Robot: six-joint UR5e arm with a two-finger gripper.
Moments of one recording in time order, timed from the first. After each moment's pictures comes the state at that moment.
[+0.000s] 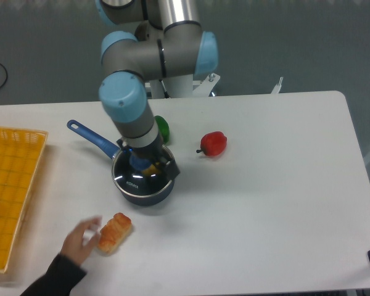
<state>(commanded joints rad) 2.31 -1.82 -1.65 -1.19 1.69 0.93</state>
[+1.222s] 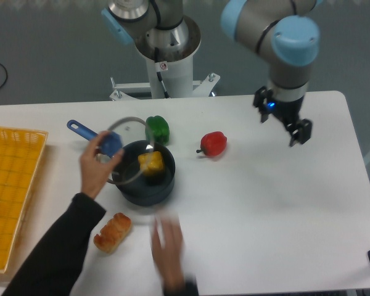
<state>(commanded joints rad) 2.85 -1.76 -1.64 -1.25 1.60 1.69</state>
